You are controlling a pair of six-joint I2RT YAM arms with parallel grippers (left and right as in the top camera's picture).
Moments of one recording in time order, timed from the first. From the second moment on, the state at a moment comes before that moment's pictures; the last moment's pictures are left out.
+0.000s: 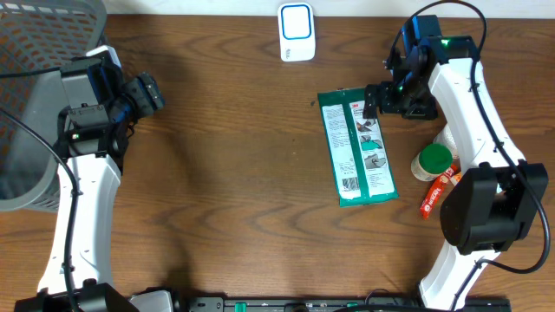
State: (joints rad) left arm 0.18 1.41 1.12 -0.39 0.10 -0.25; right arm 0.09 1.99 1.81 -1.27 -0.10 0.10
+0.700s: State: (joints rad) left arm 0.18 1.41 1.12 -0.39 0.10 -0.25; right arm 0.09 1.39 1.81 -1.12 0.02 0.10
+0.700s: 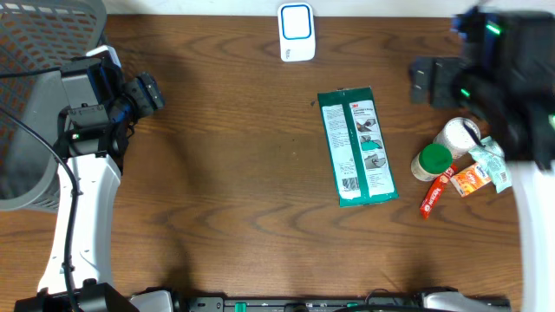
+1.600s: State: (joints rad) left arm 0.18 1.41 1.12 -0.39 0.10 -0.25; right arm 0.09 0.50 1.51 -1.27 0.00 0.04
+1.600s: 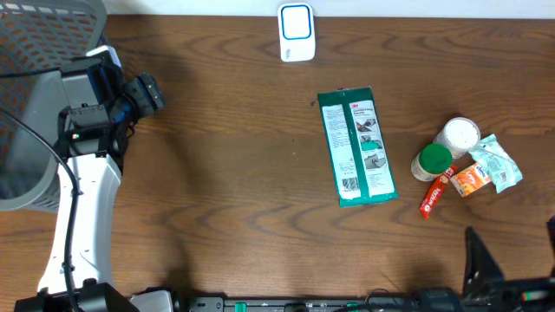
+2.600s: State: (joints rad) left arm 0.18 1.41 1.12 -0.39 0.10 -0.25; right arm 0.09 0.01 0.32 0.24 -0.11 -0.07
